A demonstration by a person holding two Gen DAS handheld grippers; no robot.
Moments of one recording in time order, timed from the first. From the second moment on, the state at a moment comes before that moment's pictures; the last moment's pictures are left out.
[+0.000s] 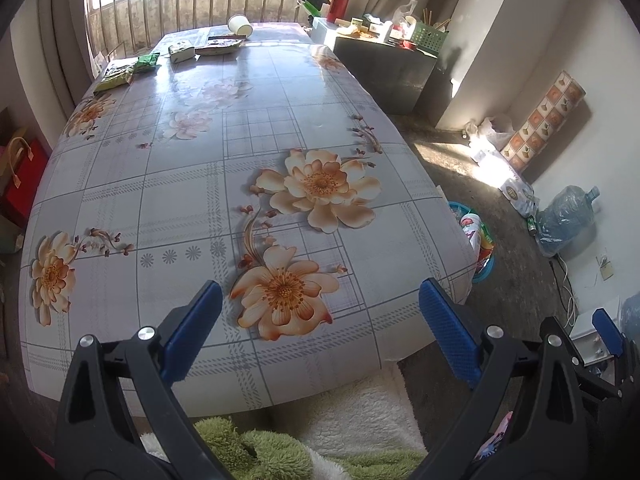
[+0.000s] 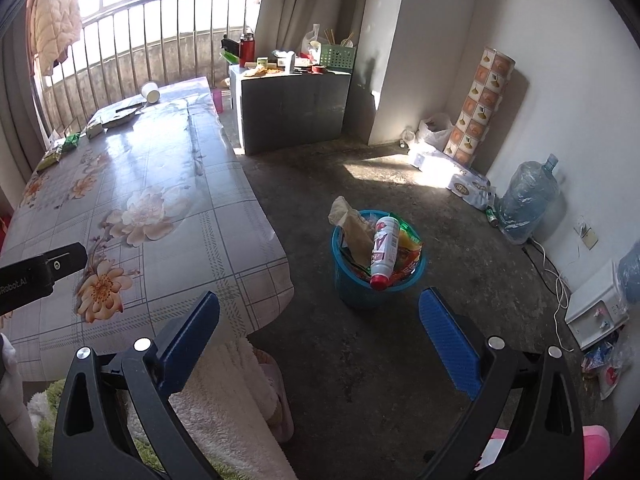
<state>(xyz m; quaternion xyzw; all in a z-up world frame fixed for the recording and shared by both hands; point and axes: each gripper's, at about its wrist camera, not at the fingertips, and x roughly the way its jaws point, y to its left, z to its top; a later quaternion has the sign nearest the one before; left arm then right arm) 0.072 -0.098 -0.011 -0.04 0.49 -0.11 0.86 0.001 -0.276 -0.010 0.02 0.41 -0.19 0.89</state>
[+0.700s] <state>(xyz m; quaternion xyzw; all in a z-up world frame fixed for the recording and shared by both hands) 0.068 -0.110 -0.002 -0.01 0.48 -0.11 0.87 -0.005 -0.285 -0.009 0.03 0.41 -0.19 0.89</state>
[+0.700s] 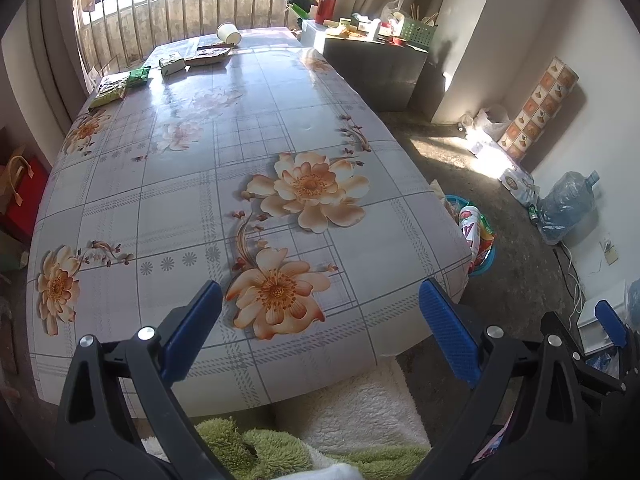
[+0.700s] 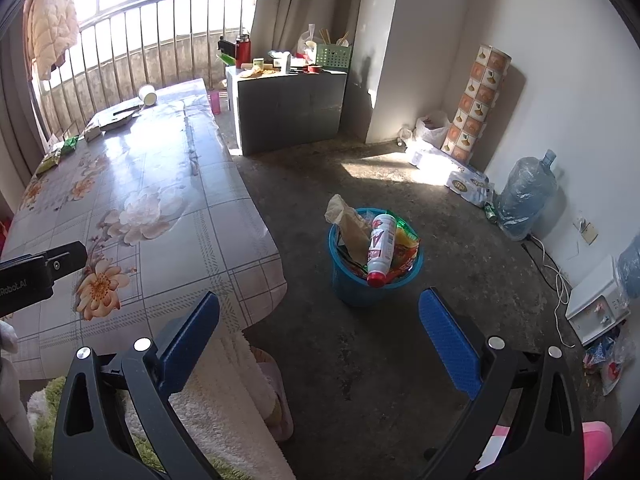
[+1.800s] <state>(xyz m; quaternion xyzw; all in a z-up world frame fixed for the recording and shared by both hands) 0.069 -0.102 -0.003 0.00 0.48 -0.11 0.87 -0.001 -0.278 -0.008 0.02 0.42 -0.18 0.89</state>
